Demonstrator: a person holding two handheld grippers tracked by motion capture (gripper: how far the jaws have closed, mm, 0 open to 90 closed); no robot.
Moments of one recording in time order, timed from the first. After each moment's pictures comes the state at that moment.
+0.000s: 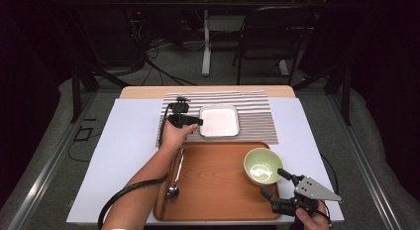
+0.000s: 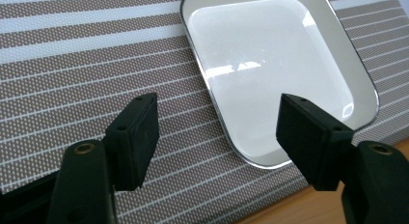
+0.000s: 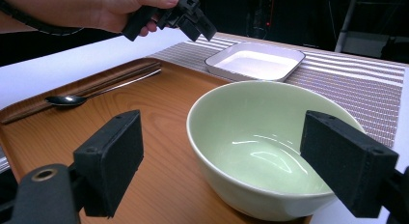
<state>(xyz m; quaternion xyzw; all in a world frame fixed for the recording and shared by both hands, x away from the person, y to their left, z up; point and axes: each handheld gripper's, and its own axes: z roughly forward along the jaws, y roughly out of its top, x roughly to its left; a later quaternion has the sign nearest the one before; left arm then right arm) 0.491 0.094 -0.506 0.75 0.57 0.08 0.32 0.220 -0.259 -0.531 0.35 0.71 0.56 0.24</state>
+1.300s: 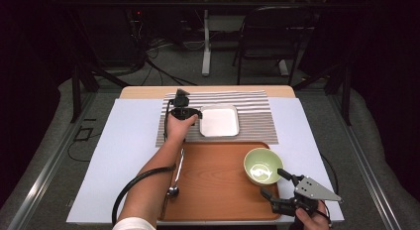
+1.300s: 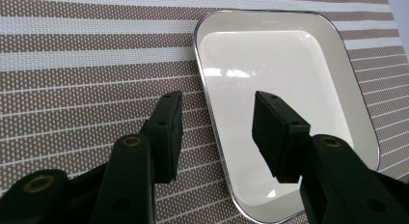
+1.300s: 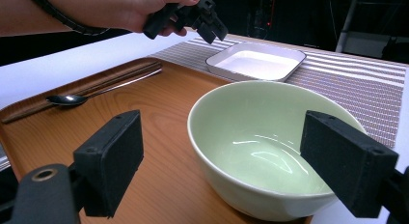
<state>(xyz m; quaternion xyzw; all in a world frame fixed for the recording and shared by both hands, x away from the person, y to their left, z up) 0.522 0.090 -0.514 0.71 0.63 0.02 0.33 0.220 -0.259 -0.531 0.35 0.71 0.56 0.24</state>
